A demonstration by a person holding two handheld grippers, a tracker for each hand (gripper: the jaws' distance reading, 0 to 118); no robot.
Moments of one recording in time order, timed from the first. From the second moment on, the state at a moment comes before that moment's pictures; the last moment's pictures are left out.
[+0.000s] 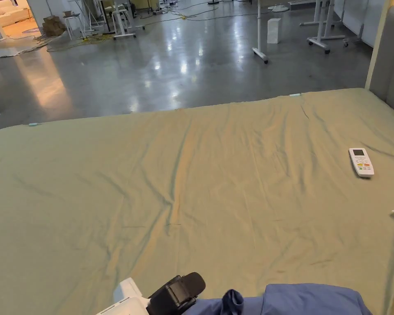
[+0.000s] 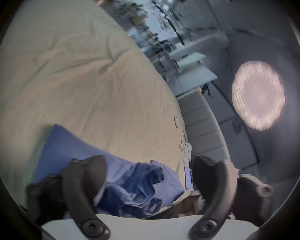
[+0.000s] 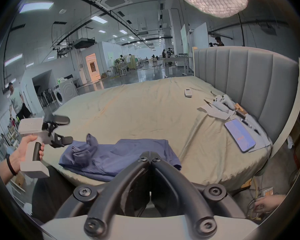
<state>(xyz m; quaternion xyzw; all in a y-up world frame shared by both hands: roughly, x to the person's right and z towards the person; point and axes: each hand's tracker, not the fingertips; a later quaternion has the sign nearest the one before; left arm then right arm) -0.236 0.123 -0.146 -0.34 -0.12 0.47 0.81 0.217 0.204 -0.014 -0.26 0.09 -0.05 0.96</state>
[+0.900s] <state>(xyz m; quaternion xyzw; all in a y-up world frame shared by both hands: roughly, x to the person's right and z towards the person) -0.324 0.093 -0.113 -0.35 -0.11 0.48 0.80 0.220 0.198 -0.005 -0.29 0.09 -0.05 0.95</state>
